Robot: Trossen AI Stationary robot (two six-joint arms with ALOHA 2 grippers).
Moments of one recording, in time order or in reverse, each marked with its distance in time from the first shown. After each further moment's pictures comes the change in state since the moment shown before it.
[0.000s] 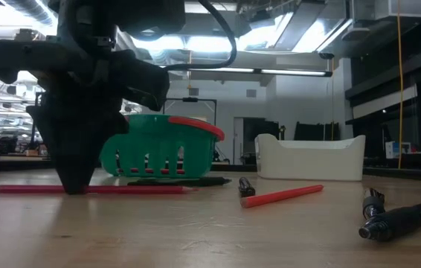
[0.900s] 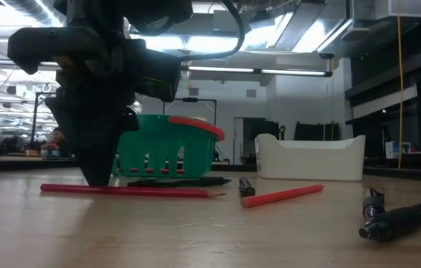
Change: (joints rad) left arm 0.012 -0.004 0.002 0.079 0.001 -0.010; right arm 0.000 0.000 0.000 -0.047 -0.002 0.025
